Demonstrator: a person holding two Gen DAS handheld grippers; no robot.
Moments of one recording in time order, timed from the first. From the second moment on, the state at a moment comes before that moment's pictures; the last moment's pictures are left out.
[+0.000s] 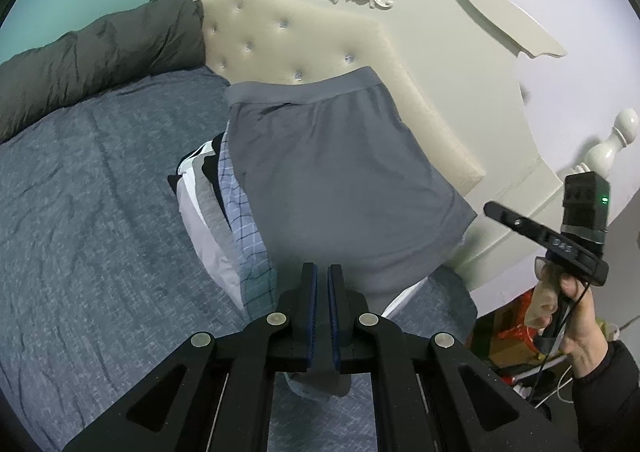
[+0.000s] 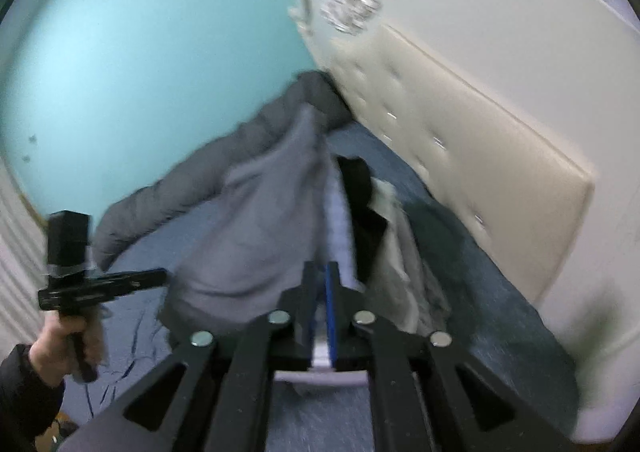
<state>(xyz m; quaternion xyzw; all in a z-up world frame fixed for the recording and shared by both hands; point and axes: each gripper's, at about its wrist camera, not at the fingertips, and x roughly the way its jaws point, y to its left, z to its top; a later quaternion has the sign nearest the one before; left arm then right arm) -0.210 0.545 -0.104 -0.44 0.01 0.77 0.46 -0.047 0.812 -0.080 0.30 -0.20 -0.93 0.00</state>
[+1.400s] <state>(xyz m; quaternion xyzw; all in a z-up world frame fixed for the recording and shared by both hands) -0.205 0.523 -0.102 -0.44 0.00 0.77 0.46 -0.062 0.772 -0.093 0.37 -0.10 -0.92 -0.01</state>
